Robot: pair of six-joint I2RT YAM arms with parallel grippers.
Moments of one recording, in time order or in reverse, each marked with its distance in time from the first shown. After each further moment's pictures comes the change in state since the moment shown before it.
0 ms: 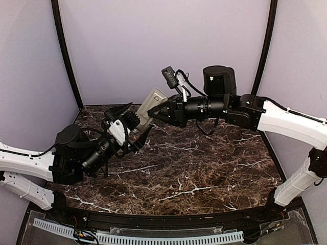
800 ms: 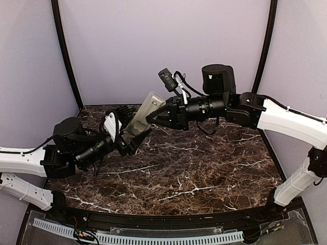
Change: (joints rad) left arm 0.065 -0.057 0.027 -0.213 0.130 -0.245; right arm 0.000 0.012 0.025 -0.019 -0.137 -0.037
